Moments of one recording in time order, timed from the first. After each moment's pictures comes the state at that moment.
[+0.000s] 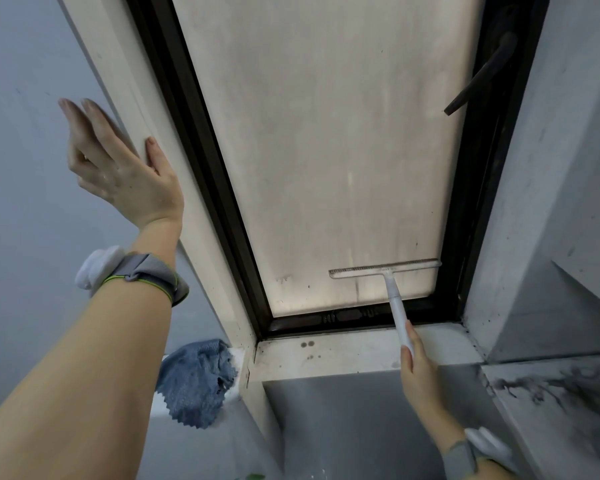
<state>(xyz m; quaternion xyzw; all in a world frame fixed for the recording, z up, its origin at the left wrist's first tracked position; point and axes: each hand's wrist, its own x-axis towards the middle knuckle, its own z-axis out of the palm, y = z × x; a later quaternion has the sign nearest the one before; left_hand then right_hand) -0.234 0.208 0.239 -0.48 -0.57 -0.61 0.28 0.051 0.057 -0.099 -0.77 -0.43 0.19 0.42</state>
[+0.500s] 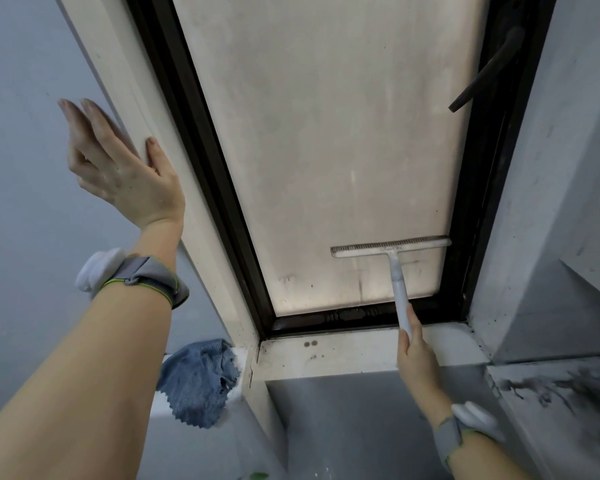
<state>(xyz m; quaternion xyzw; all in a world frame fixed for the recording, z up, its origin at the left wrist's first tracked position) -0.234 0.208 0.239 -0.47 -0.58 -0.61 0.28 0.050 0.082 -0.088 -0.78 -0.44 0.16 0.42</state>
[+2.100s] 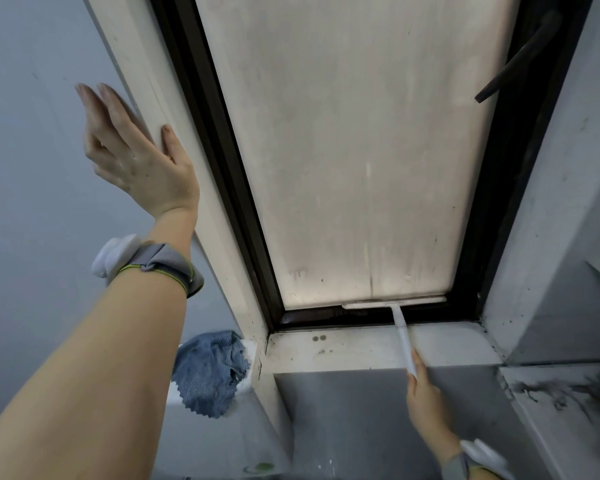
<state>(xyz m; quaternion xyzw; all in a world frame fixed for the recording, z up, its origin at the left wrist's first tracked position) -0.235 0.210 0.241 -0.47 -0.56 -0.61 0.29 0.034 0.043 -0.135 -0.82 -0.43 0.25 0.29</state>
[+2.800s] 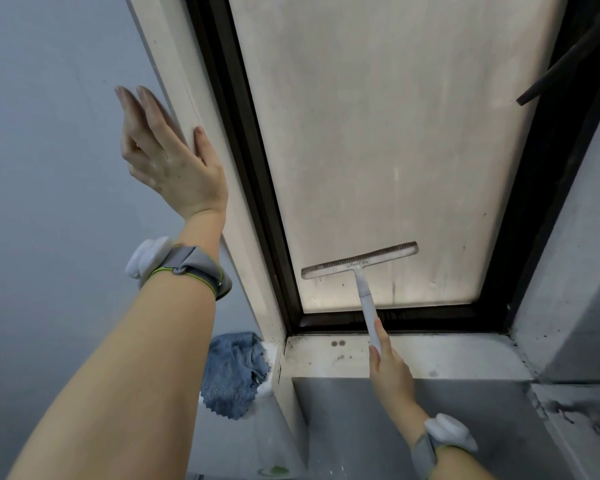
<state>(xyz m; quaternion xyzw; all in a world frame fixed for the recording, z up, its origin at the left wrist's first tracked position) -0.239 0.216 0.238 -0.47 -0.55 -0.62 0.30 -0.039 0.100 -0.089 -0.74 -0.54 0.20 0.35</state>
